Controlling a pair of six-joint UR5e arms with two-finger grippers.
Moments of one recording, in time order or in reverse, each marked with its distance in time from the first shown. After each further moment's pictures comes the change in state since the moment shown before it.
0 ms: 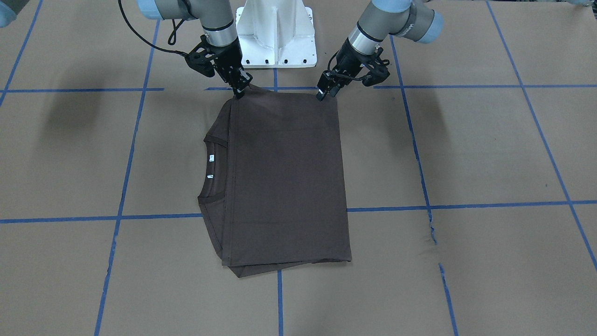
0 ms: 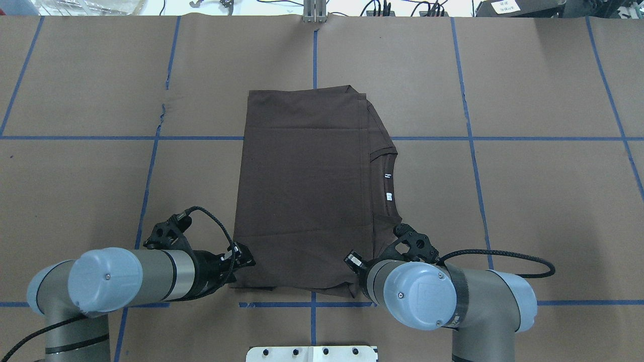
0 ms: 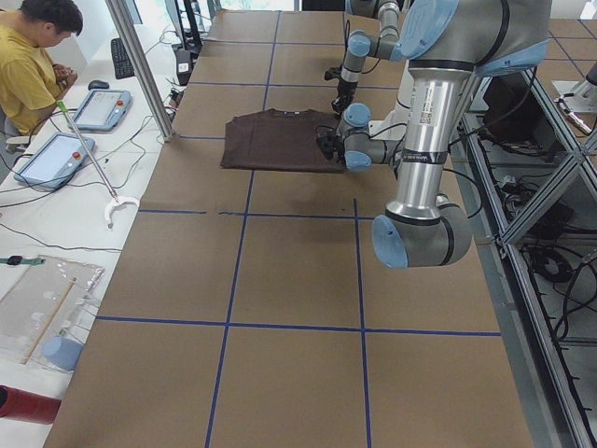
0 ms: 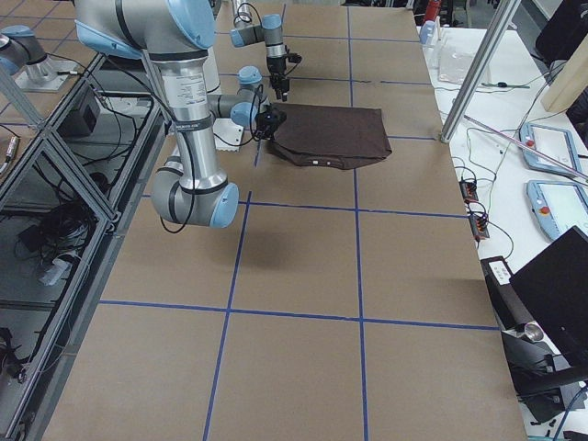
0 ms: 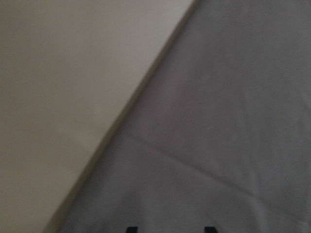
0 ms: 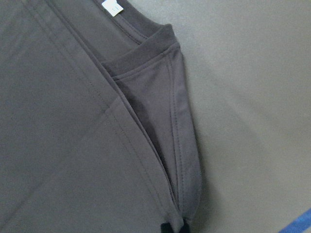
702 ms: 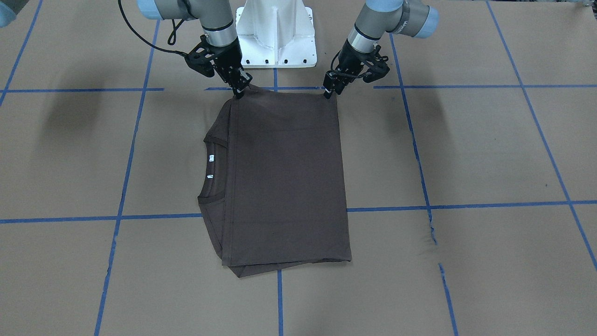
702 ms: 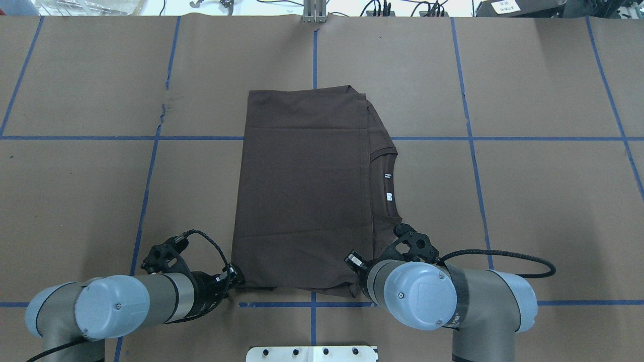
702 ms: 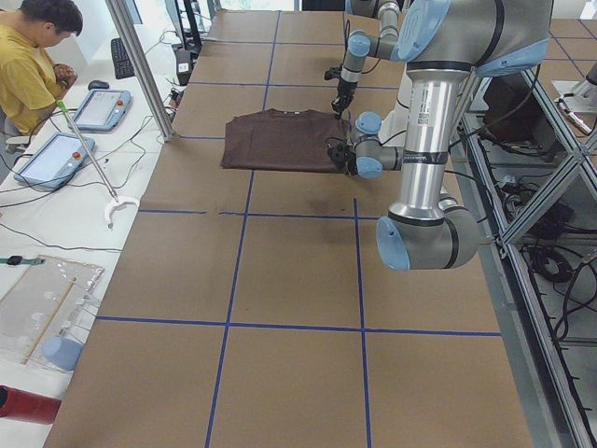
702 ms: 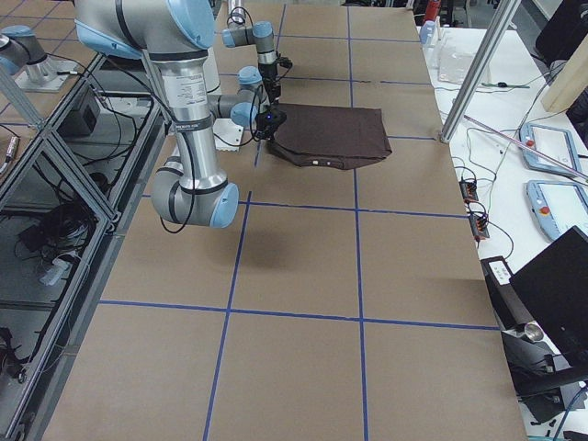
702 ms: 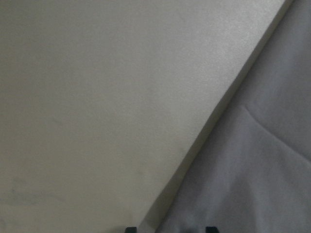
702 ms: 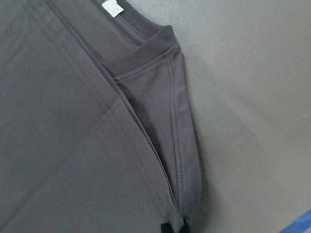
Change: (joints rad) left arm 0.061 0.025 0.003 0.050 0.069 -0.014; right arm 0.000 -0.001 0.001 0.000 -0.001 0.000
